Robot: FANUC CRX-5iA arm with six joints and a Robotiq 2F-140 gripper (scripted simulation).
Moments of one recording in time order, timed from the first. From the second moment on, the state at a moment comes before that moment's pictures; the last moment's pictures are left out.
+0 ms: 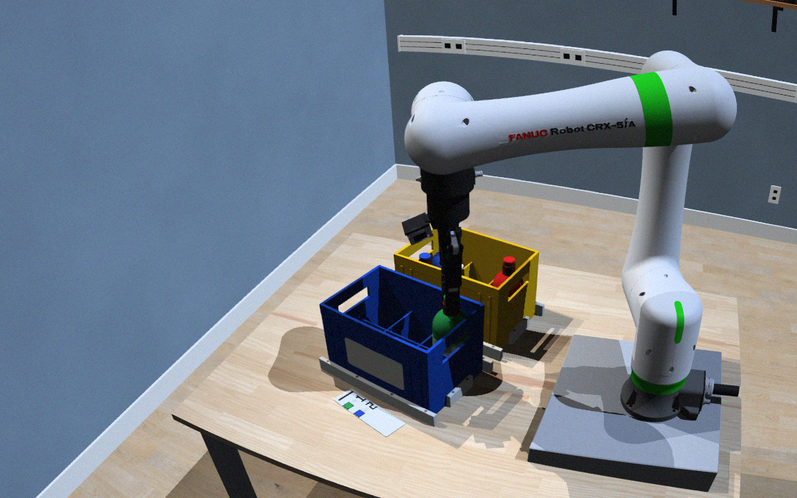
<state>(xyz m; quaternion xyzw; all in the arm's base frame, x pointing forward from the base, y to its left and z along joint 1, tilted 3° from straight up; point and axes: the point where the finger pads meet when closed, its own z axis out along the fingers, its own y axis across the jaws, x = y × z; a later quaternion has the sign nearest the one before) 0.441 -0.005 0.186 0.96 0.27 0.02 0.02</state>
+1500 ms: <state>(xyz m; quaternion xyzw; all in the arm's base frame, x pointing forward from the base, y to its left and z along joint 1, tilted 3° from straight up) 0.442 -0.006 0.160 0.96 0.27 0.02 0.02</state>
